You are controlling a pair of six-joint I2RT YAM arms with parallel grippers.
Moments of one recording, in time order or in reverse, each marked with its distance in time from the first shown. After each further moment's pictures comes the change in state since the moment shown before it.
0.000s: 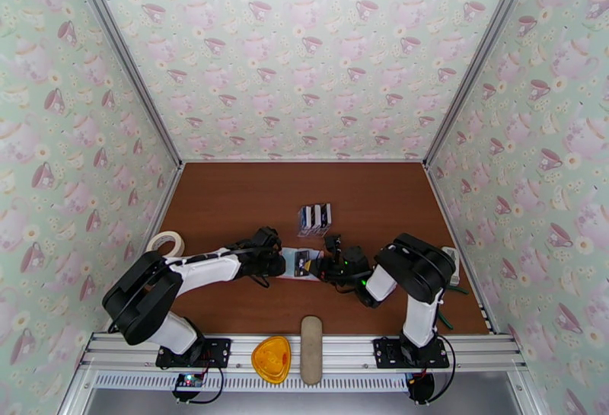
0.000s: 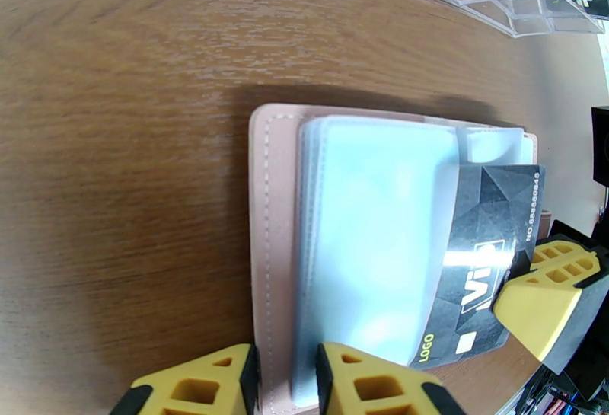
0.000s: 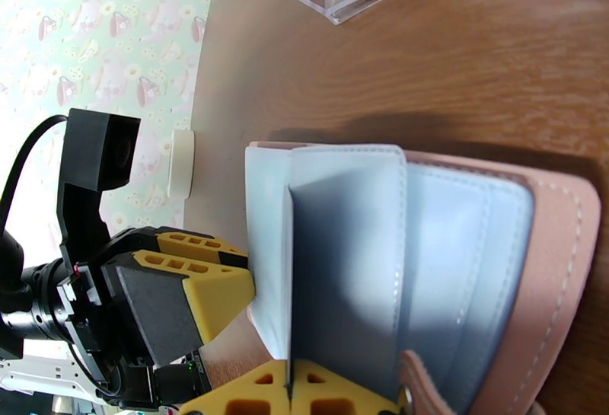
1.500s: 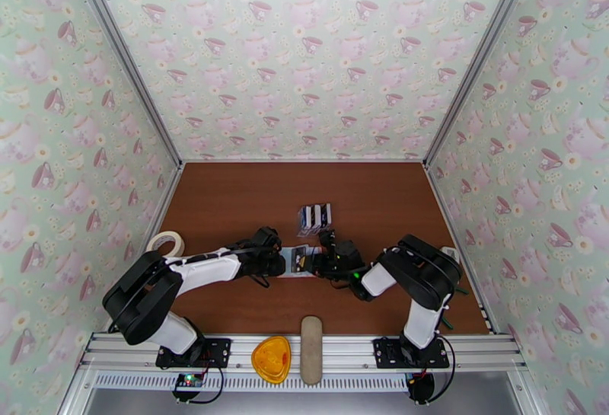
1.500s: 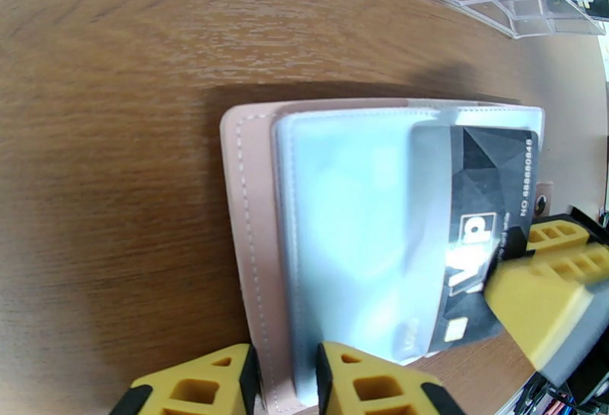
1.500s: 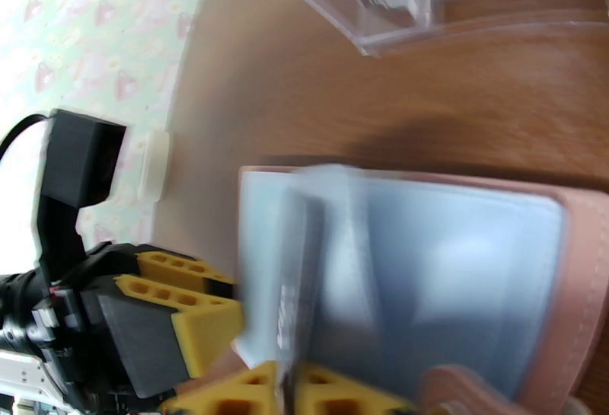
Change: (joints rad) left arm 0.000 0.000 0.002 -0.003 0.000 -0.005; right arm 0.041 -0.080 0.095 -0.222 0.082 -0.138
